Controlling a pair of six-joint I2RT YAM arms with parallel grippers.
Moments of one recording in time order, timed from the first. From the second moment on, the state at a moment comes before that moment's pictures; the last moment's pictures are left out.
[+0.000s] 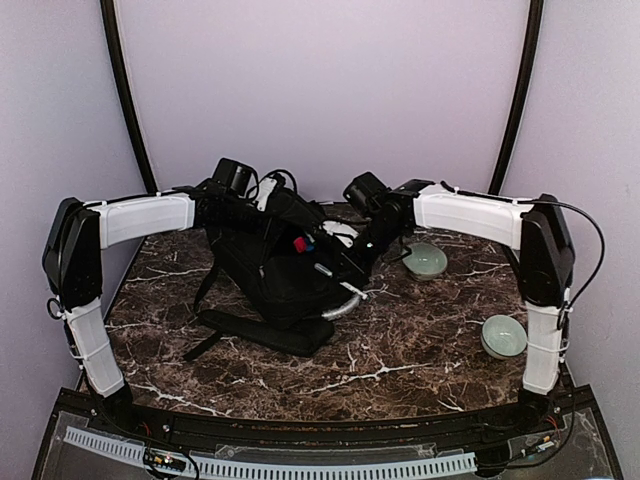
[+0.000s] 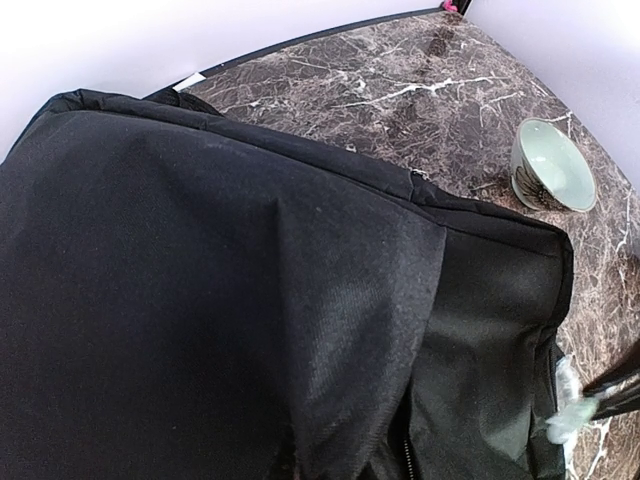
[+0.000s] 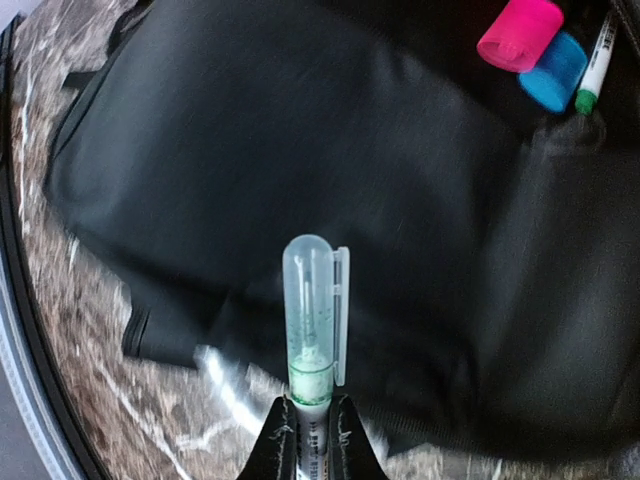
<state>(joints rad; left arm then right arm) -0.53 1.85 1.46 -0.32 0.22 -0.05 0.76 1.98 1.68 -0.83 -0.36 -0.24</state>
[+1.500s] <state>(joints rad) -0.55 1.85 1.47 -0.34 0.20 -0.04 0.76 1.98 1.64 -0.74 -0.23 -0.44</state>
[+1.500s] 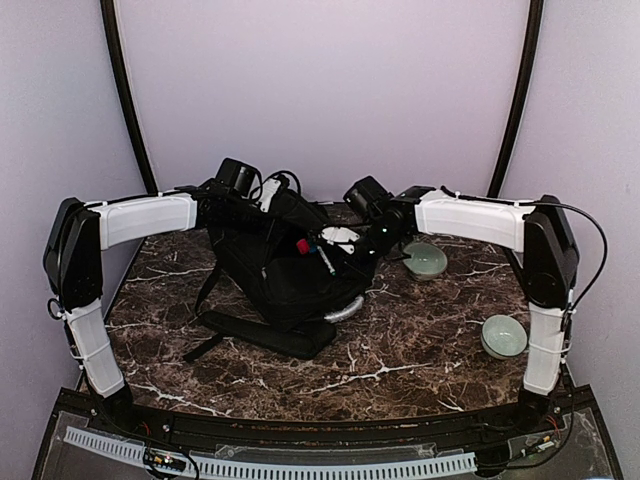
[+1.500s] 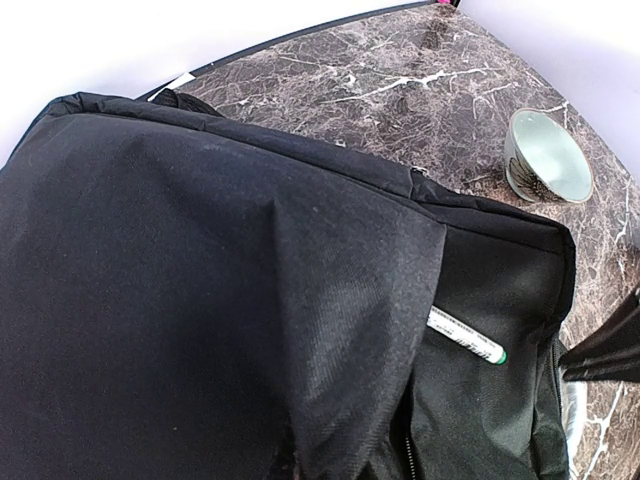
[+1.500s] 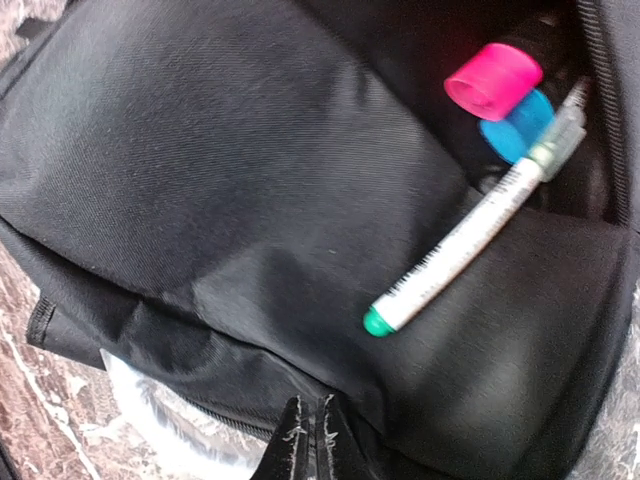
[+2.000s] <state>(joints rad) -0.56 1.85 1.47 -0.34 0.20 -0.04 0.79 2.16 1.75 -0.73 -0.11 -0.47</state>
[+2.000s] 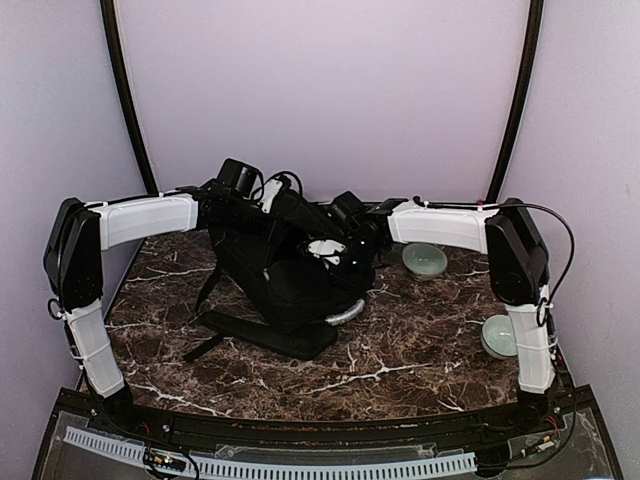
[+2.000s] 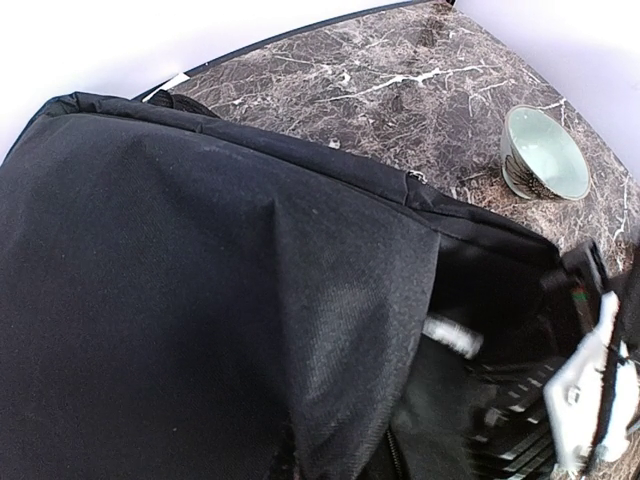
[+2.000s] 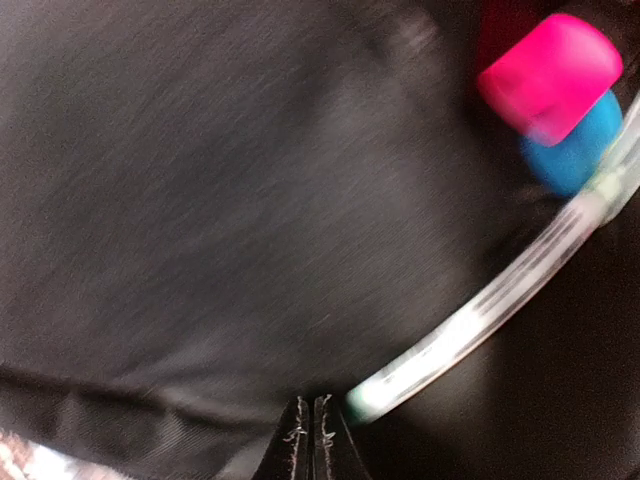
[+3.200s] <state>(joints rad) -0.57 1.85 1.47 -0.34 0.19 -0.03 0.79 2.12 1.69 -0.41 0.10 -0.61</state>
